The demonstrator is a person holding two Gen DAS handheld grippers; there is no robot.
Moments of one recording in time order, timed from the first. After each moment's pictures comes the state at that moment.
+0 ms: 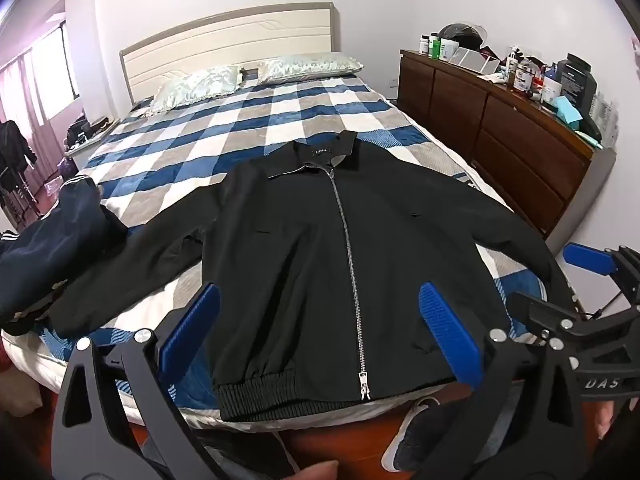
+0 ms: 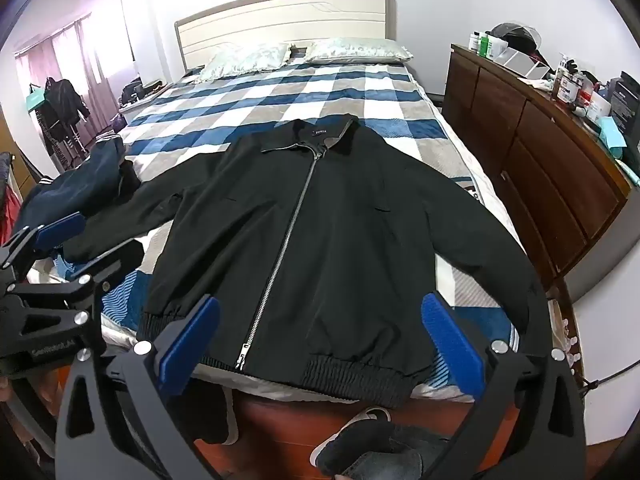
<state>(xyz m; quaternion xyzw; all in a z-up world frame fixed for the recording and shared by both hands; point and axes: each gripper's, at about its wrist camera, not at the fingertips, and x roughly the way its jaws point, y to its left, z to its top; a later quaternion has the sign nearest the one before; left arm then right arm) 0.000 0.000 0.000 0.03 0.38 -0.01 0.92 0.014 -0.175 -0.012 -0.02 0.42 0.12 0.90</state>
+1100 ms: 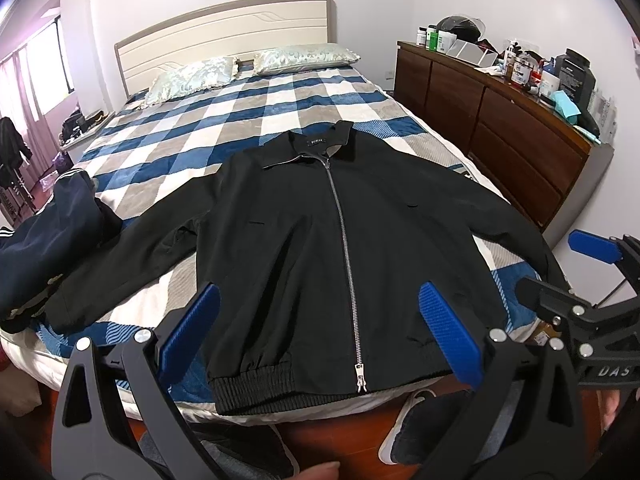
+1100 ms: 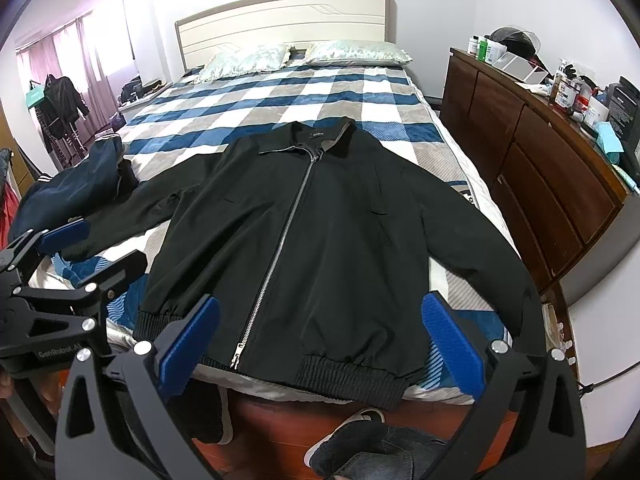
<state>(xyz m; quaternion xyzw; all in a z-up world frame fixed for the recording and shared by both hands) 0.000 0.003 -0.007 0.03 0.39 -0.02 0.92 0.012 -0.173 -0.005 -0.03 0.42 0.11 0.90</state>
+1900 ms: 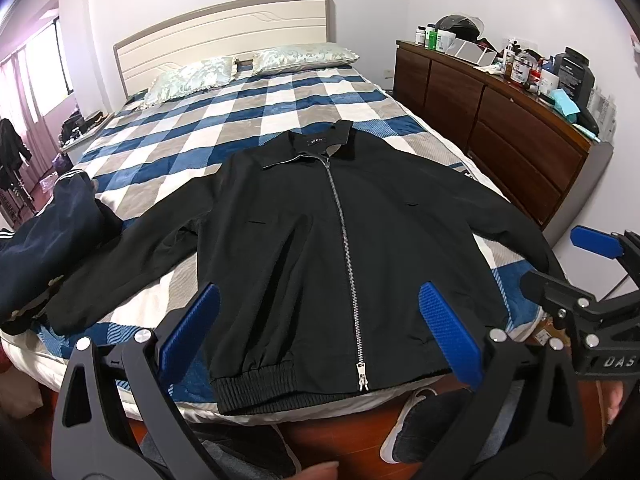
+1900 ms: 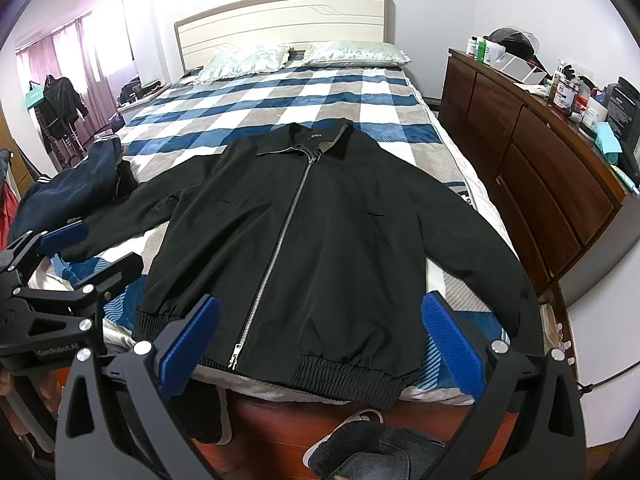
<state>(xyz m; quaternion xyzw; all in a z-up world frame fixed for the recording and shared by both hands) 0.000 0.004 -0.008 0.03 0.39 -0.02 0.92 0.013 -0.176 -0.002 -0.03 0.42 0.11 0.90</state>
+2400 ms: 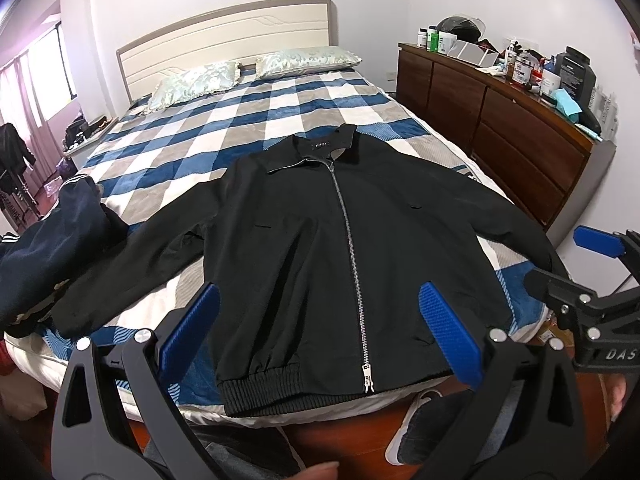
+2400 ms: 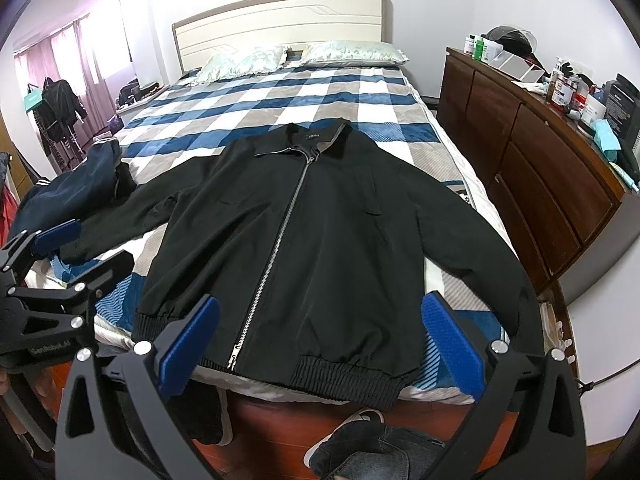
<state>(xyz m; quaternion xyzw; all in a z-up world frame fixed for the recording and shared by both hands) -0.002 0.004 -0.003 0.04 0.39 -0.02 0.92 0.014 -0.184 0.000 -0.03 0.42 0.11 0.90</state>
